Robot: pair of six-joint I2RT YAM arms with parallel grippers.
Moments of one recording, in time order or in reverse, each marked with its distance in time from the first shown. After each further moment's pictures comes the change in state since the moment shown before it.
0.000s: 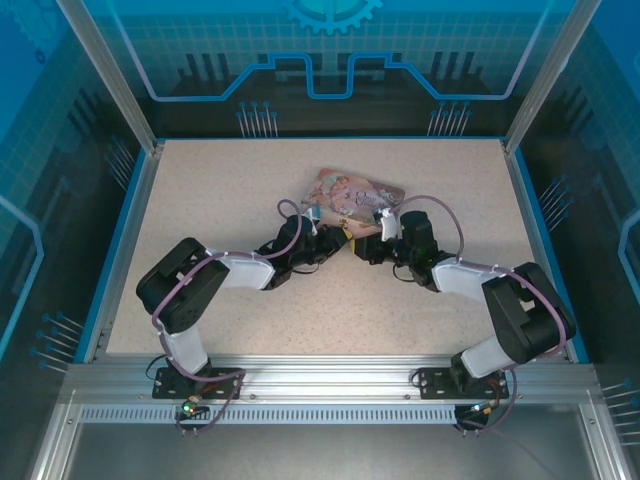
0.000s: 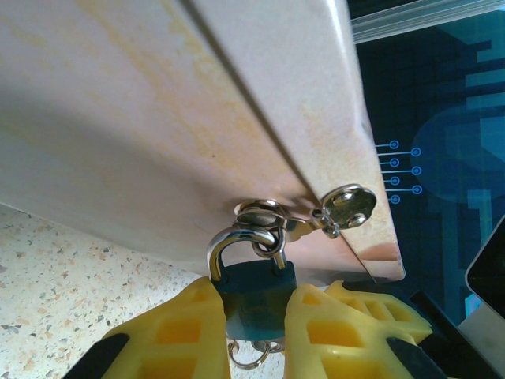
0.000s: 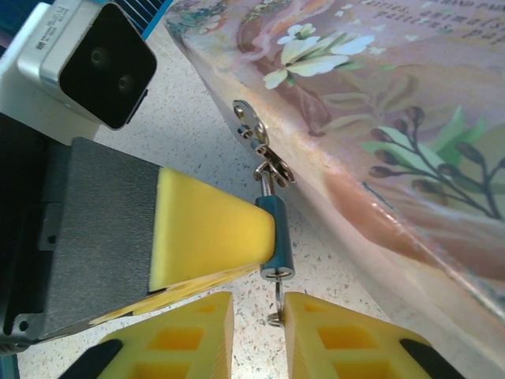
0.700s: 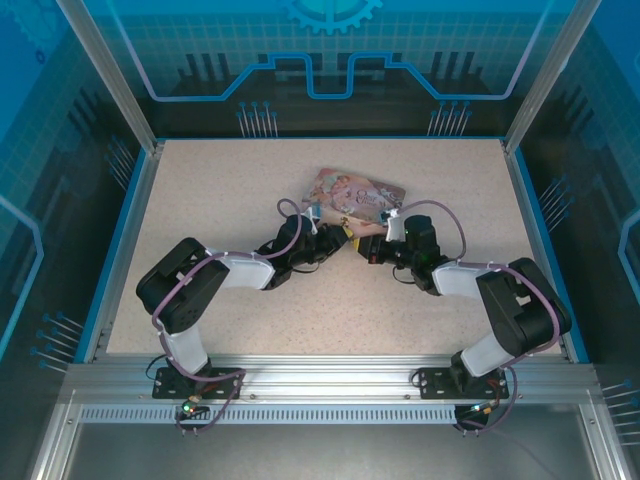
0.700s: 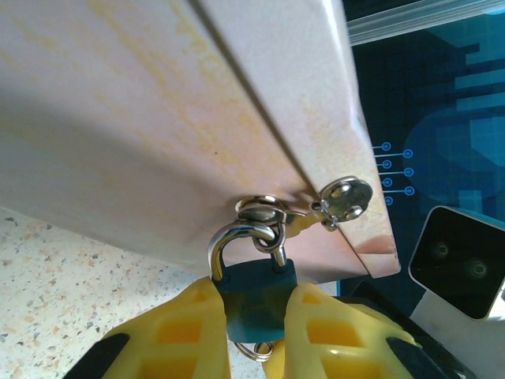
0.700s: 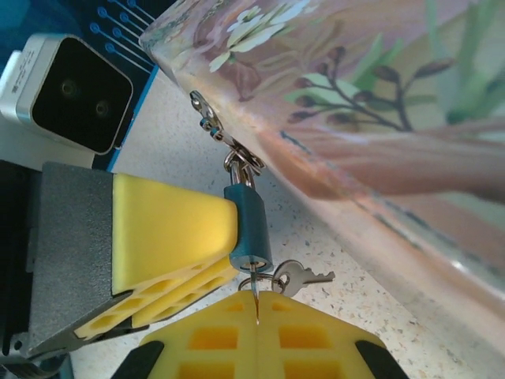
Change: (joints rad) left arm 0.000 0.000 0.000 0.023 -0.001 0.000; right arm -0.025 0.037 -0.060 0.170 -0.043 0.245
